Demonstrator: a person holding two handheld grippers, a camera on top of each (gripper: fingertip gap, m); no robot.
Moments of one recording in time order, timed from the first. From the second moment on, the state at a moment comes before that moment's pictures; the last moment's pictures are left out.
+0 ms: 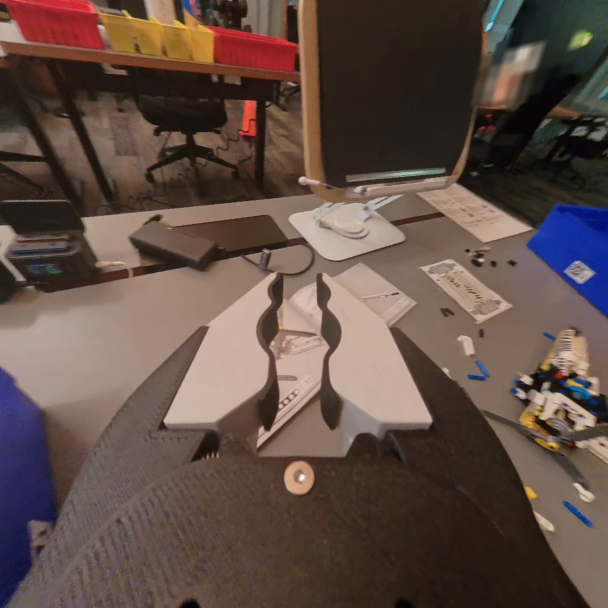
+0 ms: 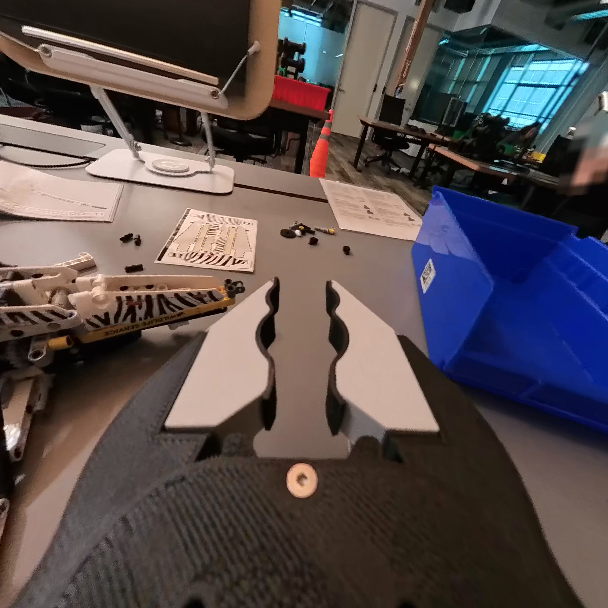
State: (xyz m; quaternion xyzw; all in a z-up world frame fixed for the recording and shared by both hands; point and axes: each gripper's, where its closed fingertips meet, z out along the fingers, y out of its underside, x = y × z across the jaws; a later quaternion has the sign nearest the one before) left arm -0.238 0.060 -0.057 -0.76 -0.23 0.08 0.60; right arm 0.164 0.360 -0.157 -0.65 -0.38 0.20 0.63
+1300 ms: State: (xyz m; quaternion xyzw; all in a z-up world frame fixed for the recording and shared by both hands) left arm -0.209 0.077 -0.032 -0.69 -0.24 -0.05 0.68; right arm 0.176 0.356 -0.135 -0.61 -0.33 0.31 0.65
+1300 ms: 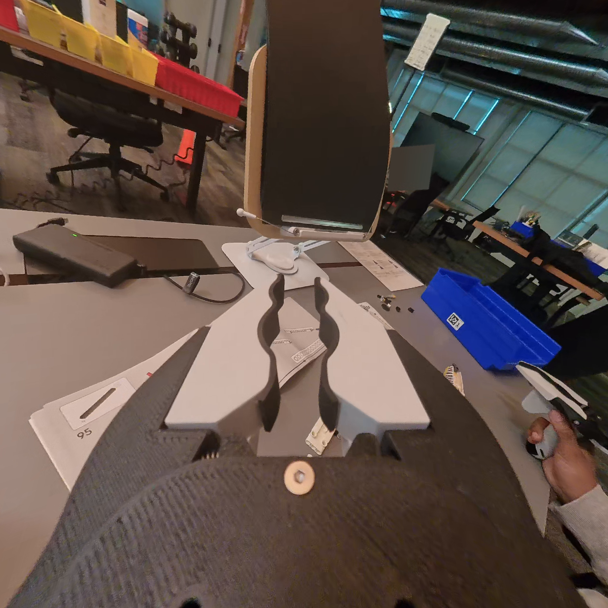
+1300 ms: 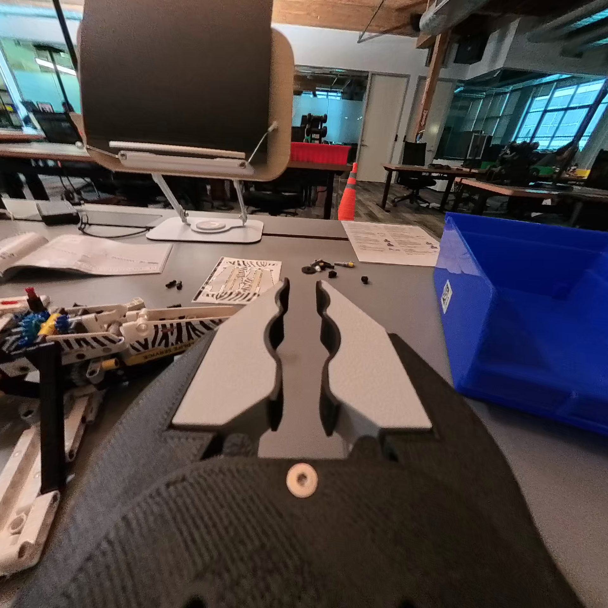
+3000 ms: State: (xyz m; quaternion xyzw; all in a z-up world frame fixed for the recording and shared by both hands) left arm -0.159 0.093 -0.003 -0.64 -0.16 -0.23 0.72; right arm 0.183 0.331 -0.106 -0.50 -0.32 0.33 0.73
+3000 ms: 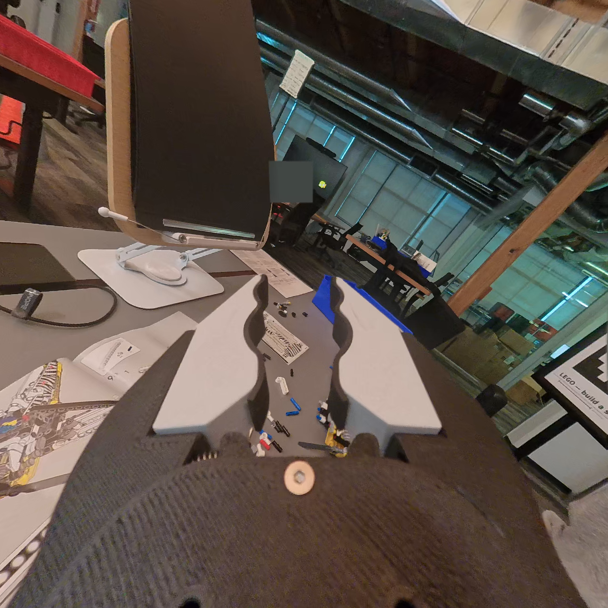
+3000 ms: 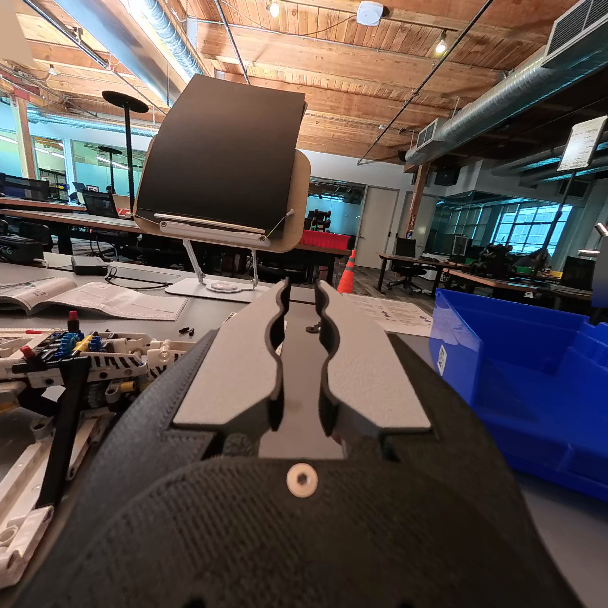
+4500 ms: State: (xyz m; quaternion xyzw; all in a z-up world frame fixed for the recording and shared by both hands) left arm -0.193 0.040 0.044 -0.46 -0.21 -0.19 0.84; right arm 0.183 0.332 -0.107 -0.51 -0.32 0.32 0.73
